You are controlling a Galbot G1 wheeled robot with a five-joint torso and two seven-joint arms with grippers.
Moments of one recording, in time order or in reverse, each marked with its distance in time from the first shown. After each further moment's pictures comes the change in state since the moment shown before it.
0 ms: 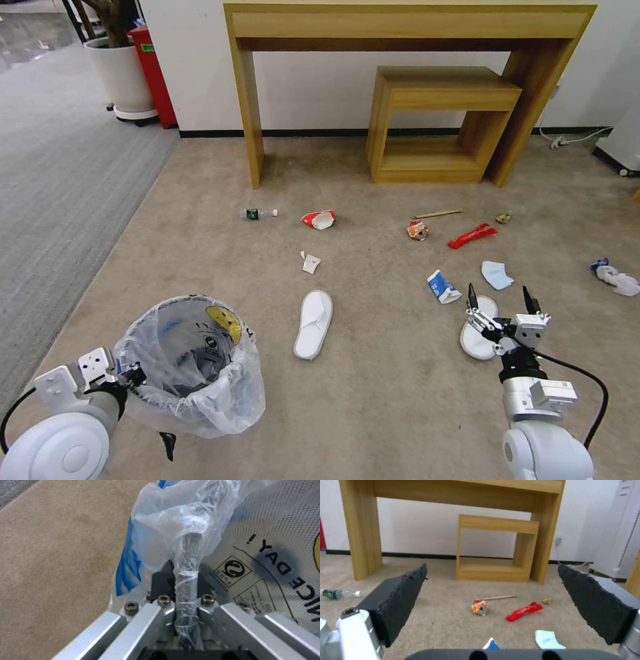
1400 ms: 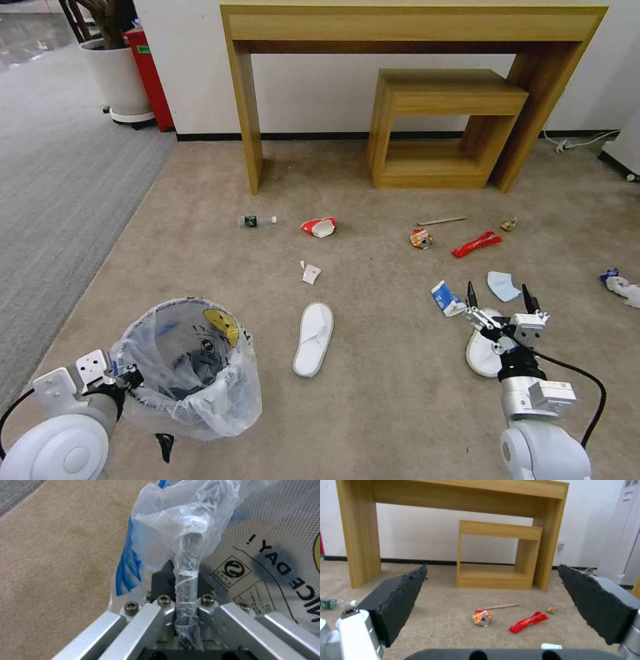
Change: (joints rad) left arm 0.009 -0.005 -0.004 0.001 0.031 0.001 0.012; right arm -0.001 -0.004 -0.004 0.009 0.003 0.018 0.004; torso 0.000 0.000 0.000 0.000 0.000
